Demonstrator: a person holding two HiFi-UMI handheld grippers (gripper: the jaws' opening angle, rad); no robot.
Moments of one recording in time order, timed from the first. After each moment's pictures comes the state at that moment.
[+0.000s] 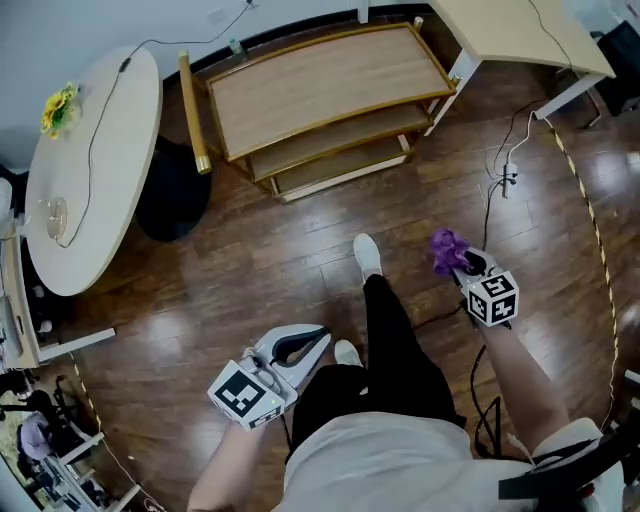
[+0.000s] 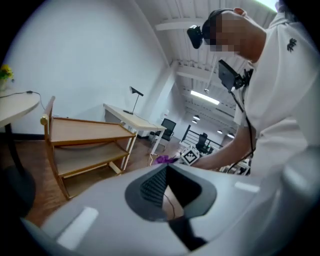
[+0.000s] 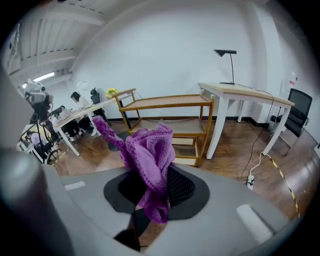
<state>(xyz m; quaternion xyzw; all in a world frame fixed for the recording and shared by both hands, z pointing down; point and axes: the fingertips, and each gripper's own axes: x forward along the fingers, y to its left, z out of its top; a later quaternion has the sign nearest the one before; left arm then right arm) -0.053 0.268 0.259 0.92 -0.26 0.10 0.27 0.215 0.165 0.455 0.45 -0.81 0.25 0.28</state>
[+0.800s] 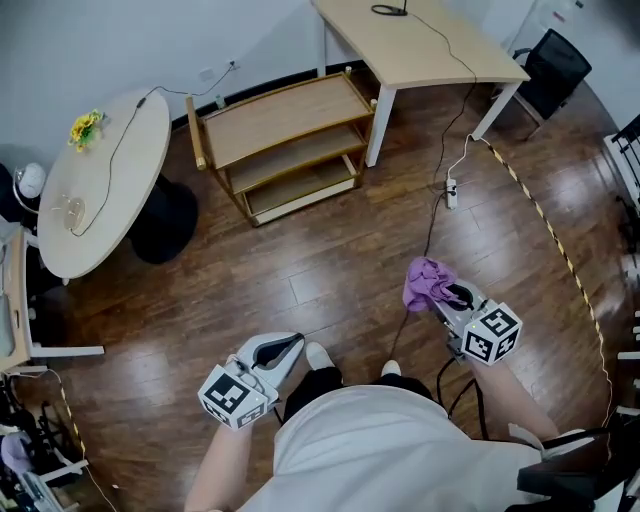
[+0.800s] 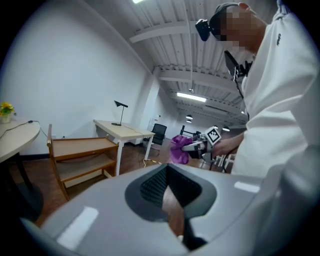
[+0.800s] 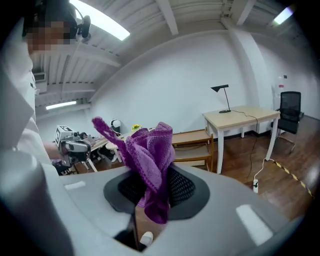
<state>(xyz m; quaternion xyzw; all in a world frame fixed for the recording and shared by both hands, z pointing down) -0.006 0.461 0.143 0.94 -0.26 0.10 0.19 0.238 0.399 0.190 0.44 -0.86 0.22 0.12</state>
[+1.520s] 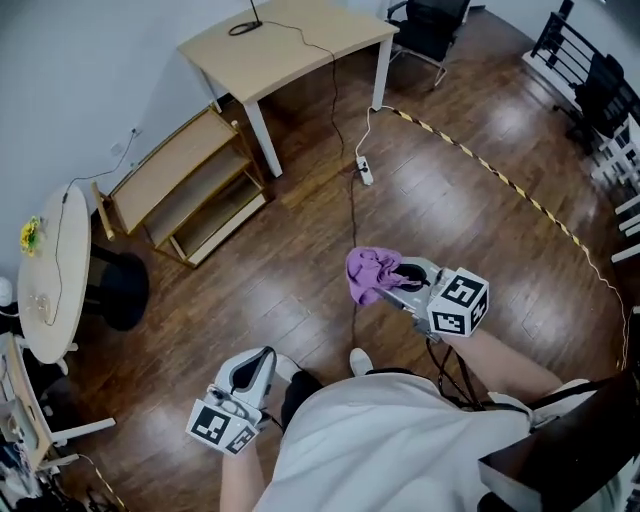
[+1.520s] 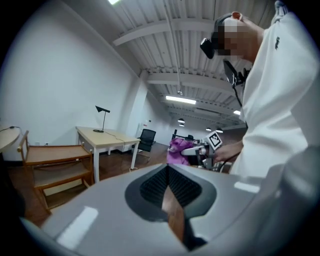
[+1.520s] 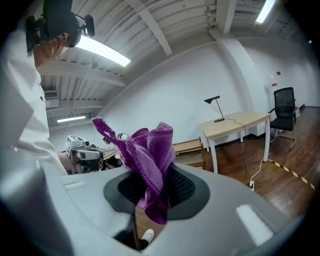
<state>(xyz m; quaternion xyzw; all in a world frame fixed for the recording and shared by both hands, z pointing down) 0.183 0.541 0.084 0.96 -0.23 0.07 0.15 0.392 0.500 0.124 0.42 -0.88 0.21 0.04</state>
